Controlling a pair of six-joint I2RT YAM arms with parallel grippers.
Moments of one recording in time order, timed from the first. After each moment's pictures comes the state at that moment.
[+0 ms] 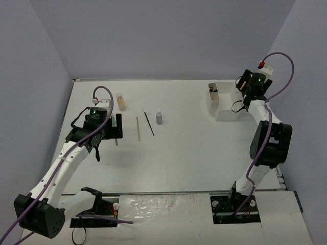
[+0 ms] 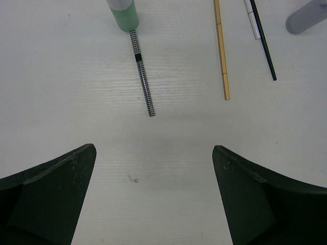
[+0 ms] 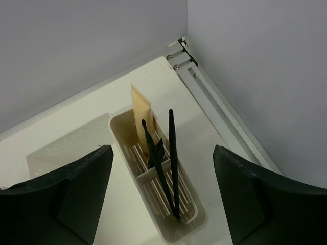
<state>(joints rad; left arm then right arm) -0.31 1.07 1.00 -0.72 -0.17 -0.26 -0.19 1.80 1.32 0.15 0.24 0.22</state>
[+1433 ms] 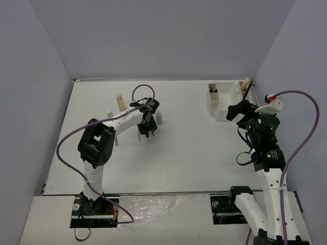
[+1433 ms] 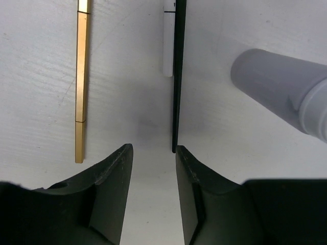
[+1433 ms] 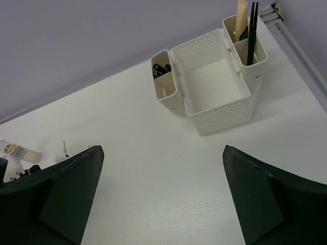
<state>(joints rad) -0.58 1.99 1.51 -0.75 -0.19 -0.92 -0.01 0.74 0.86 -0.33 0.03 0.41</state>
